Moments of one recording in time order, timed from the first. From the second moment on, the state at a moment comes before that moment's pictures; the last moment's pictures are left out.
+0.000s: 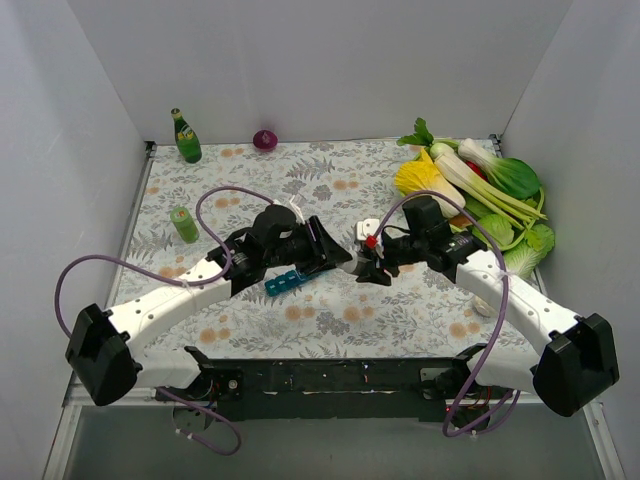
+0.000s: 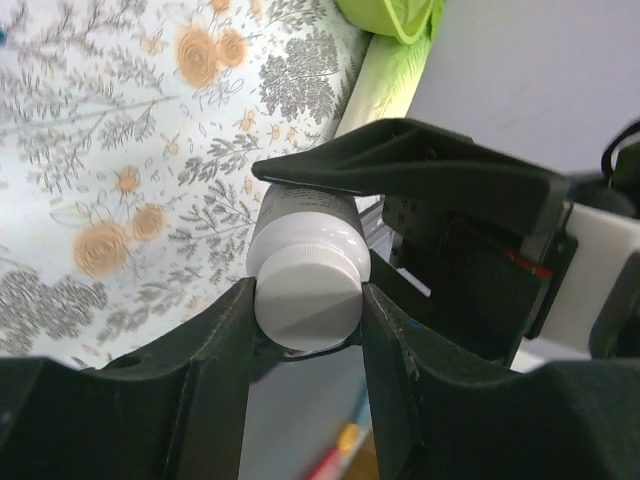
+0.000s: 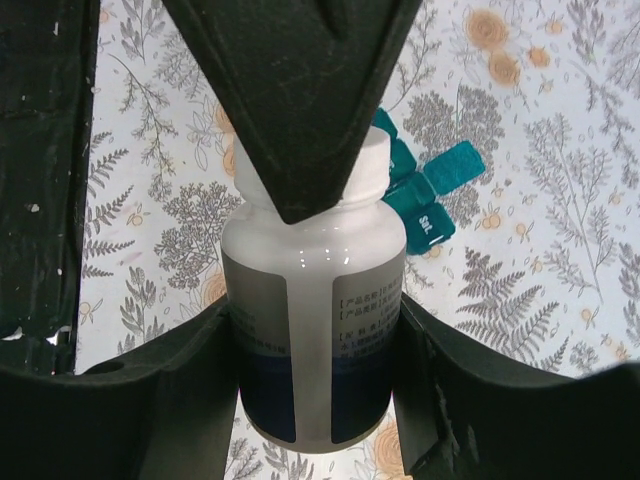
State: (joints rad) left arm -0.81 1.22 0.94 -0.18 0.23 -1.09; right arm 0.57 1.19 0.91 -0.46 -0.81 -0.74
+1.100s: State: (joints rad) left arm -0.71 0.95 0.78 -0.13 0.51 -0.65; right arm 0.54 1.17 0.89 -0.45 -0.92 -0.74
